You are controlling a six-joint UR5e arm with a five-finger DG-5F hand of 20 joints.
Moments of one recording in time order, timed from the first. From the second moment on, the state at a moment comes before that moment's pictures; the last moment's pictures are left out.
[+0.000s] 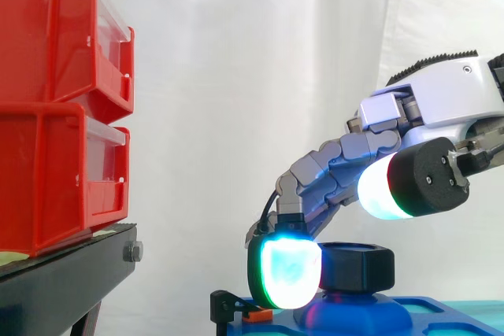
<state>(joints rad) 0.05 -2.23 -1.12 -3.10 -1.65 -1.33</state>
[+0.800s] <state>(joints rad) 0.01 -2.23 -1.12 -3.09 -1.72 -1.34</state>
